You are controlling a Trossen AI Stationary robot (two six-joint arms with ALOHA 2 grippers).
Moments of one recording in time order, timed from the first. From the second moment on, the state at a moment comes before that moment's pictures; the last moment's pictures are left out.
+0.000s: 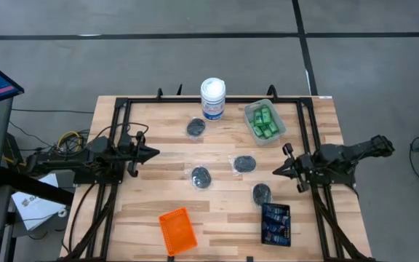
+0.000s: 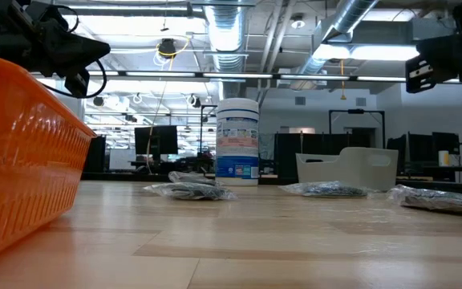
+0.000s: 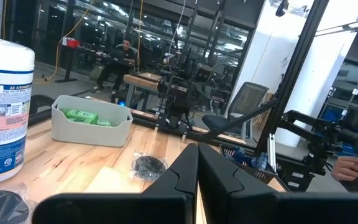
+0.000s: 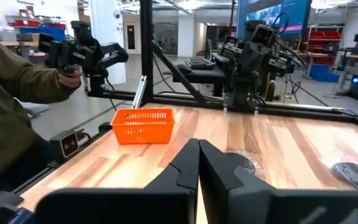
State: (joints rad) left arm 0.08 0.09 0.01 0.20 0.03 -0.29; right arm 0.29 0.01 0.01 0.01 0.04 -0.02
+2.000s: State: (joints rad) left arm 0.51 1.43 0.47 0.32 -0.17 -0.27; right arm 0.23 0.01 0.01 0.01 0.04 -0.34
